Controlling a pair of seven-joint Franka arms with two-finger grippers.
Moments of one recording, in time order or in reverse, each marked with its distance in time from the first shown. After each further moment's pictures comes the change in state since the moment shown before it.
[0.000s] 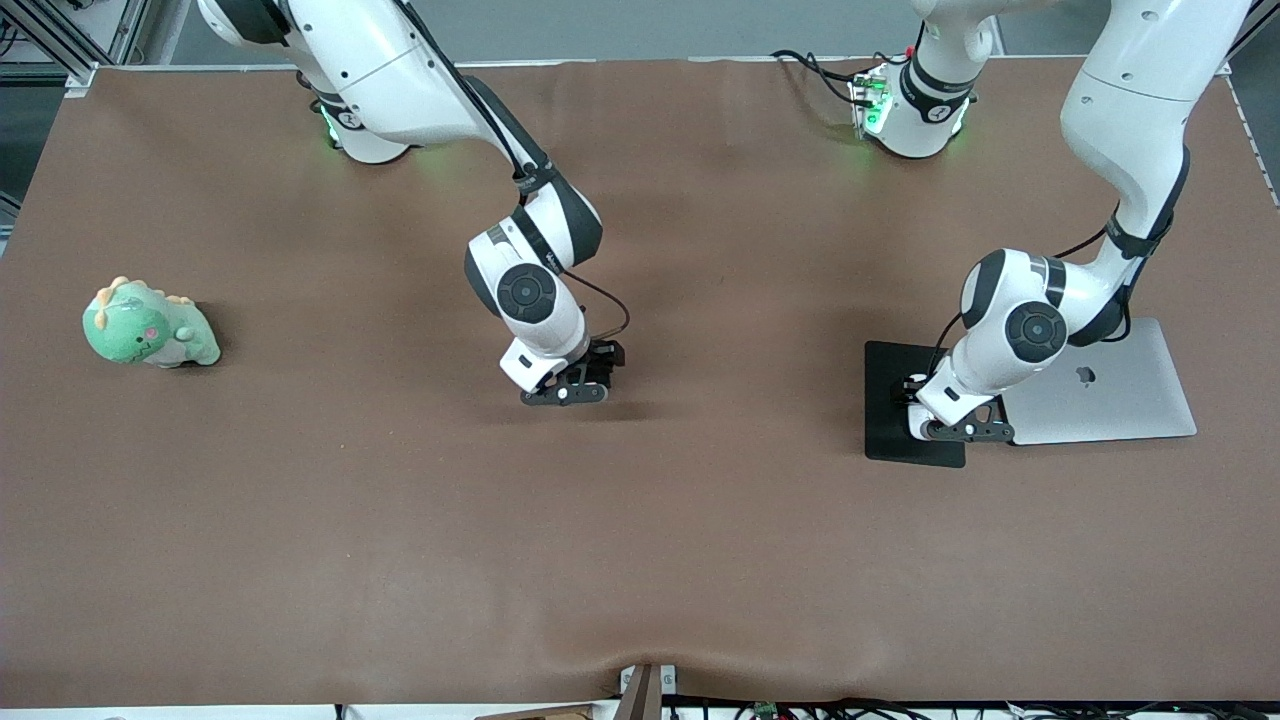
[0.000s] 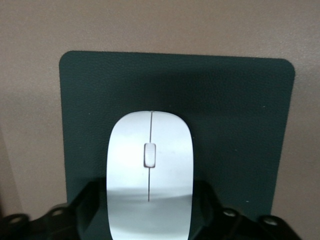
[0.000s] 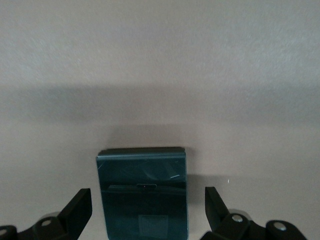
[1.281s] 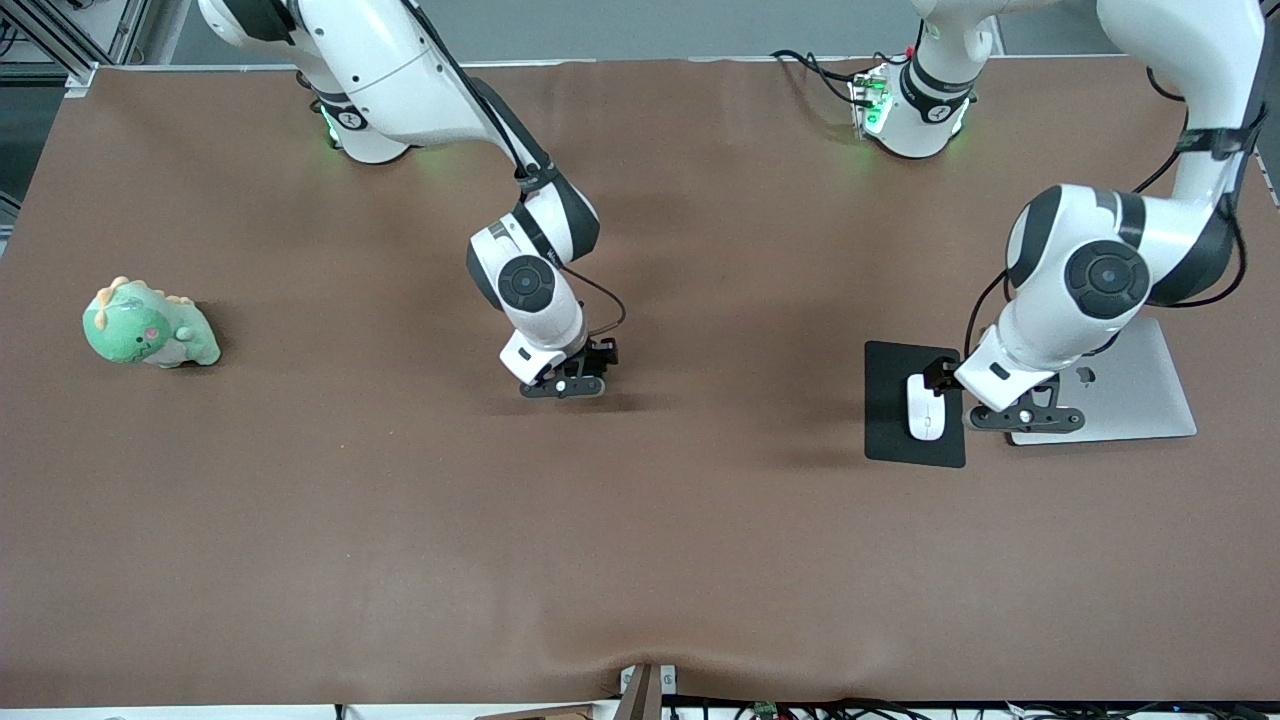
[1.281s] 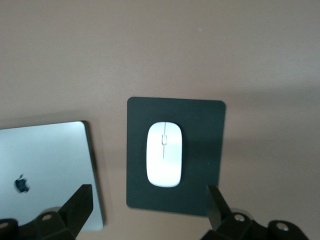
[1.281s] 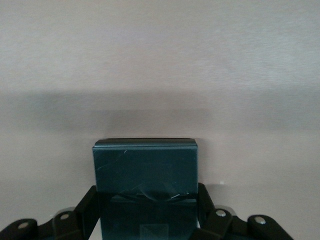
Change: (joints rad) left arm 0.000 -0.269 -0.087 0.204 -0.039 -0.461 -0.003; right arm 0.012 -0.007 -0.019 -0.061 -0.001 0.063 0.015
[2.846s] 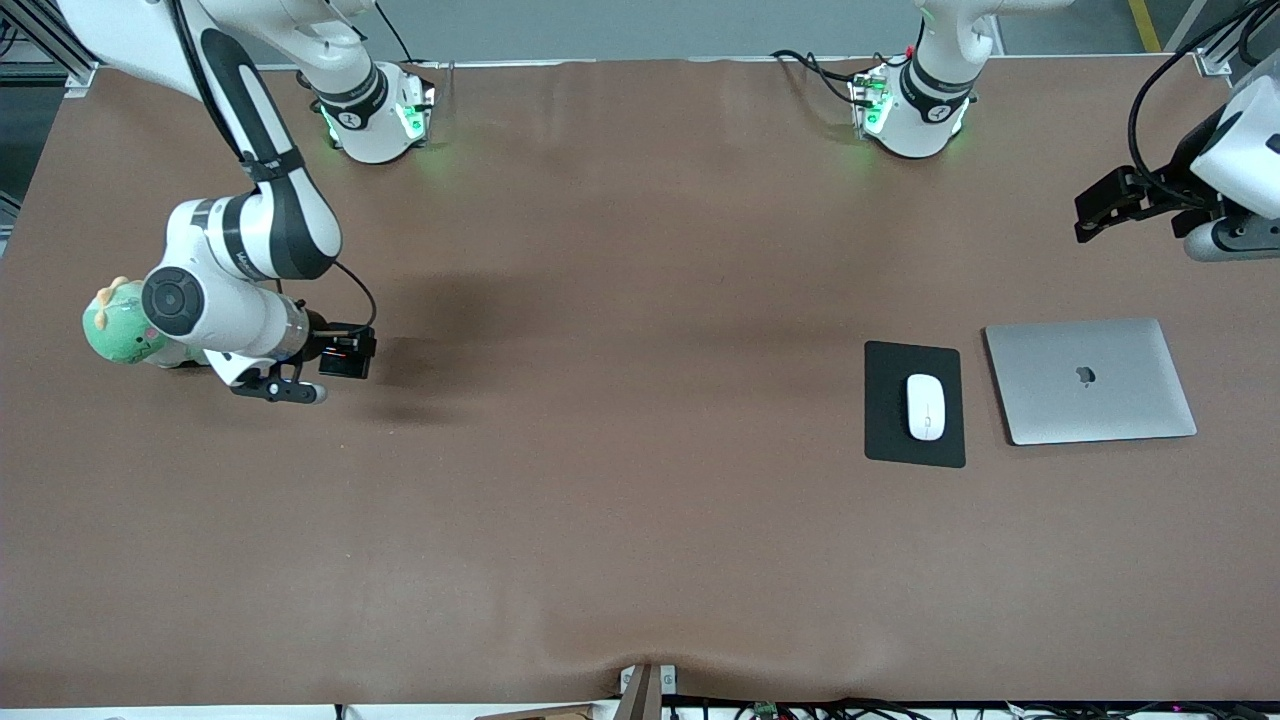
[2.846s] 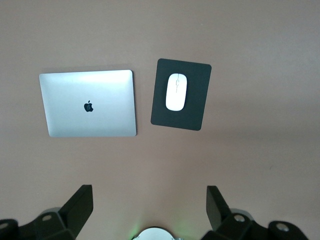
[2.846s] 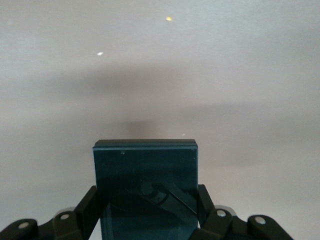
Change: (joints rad) left arm -0.160 -0.248 0.248 0.426 -0.173 -0.702 0.123; right arm -0.570 -0.427 -0.023 -0.378 -0.068 -0.247 -0.396
